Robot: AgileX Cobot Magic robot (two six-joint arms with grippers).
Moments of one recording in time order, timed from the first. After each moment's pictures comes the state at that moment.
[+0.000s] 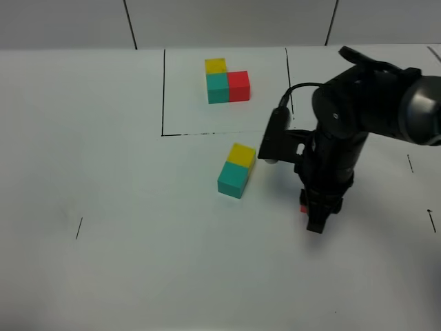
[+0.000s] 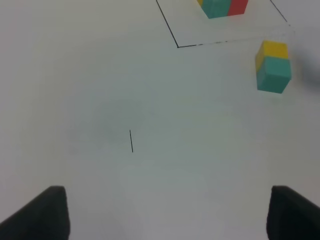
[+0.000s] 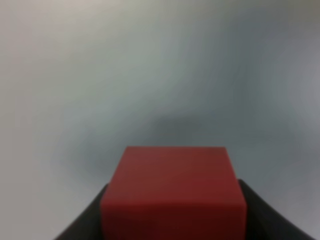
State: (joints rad) left arm -0.07 0.00 -0.50 -0.16 1.05 0.09; right arm 0.48 1.90 -1.23 -0.09 0.91 -0.66
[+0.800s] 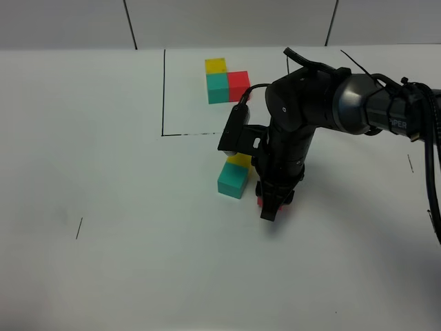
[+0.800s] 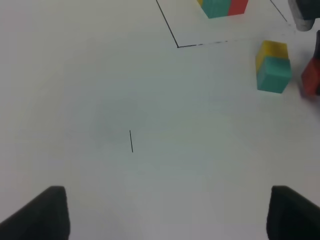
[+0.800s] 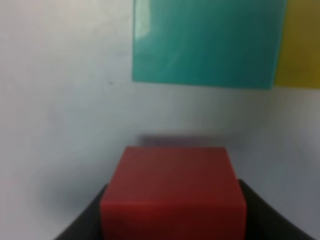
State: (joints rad) left arm -0.07 0.00 -0.50 -0.16 1.05 0.09; right arm 0.52 2.11 -1.43 0.00 0.87 -0.68
